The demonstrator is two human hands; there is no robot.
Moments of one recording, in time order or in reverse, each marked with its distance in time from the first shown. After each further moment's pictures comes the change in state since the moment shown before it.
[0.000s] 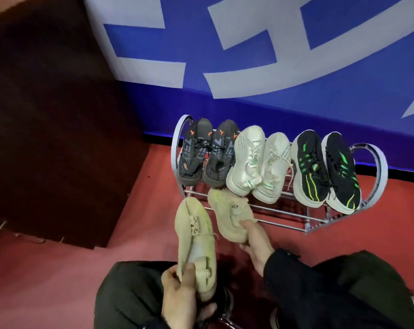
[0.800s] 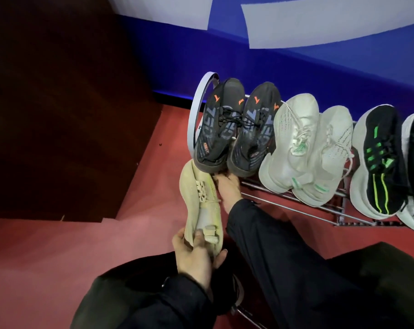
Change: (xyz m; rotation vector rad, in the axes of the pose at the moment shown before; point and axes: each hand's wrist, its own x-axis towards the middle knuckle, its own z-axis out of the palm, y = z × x) left_hand 0.111 0.015 0.052 -0.336 0.096 -0.134; right_hand 0.167 -0.007 0.151 0.045 -0.022 -0.021
